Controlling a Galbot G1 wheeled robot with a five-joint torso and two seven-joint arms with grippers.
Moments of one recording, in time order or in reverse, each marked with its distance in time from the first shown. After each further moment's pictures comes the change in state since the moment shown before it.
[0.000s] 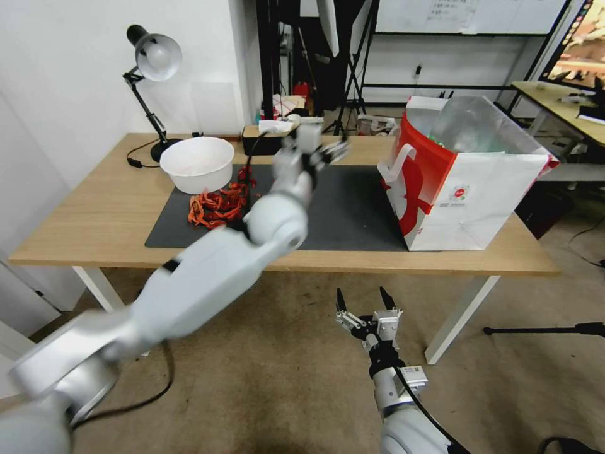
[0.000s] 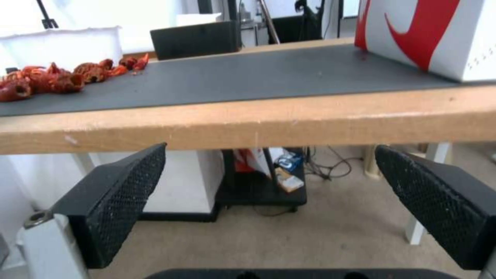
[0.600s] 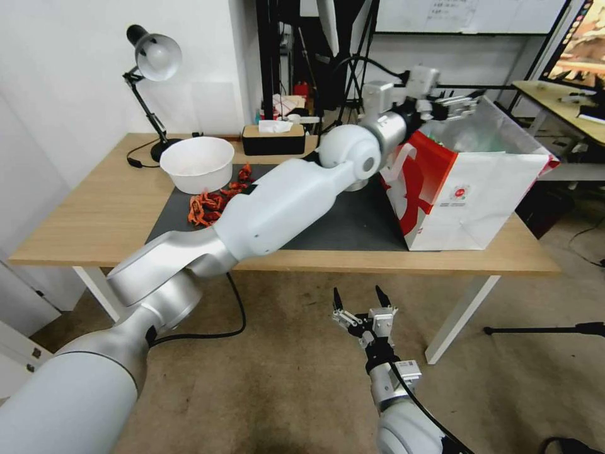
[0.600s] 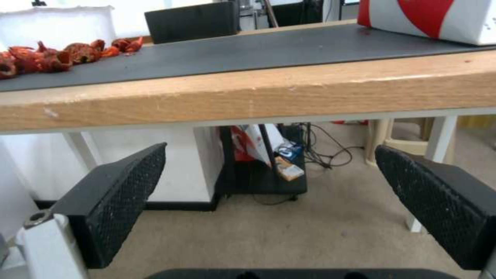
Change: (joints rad) left arm -0.466 -0.377 0.151 0.421 -0.305 -0.033 0.481; right arm 0.019 0.013 0.001 -0.055 0.026 -0.001 -0.025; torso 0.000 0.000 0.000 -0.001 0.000
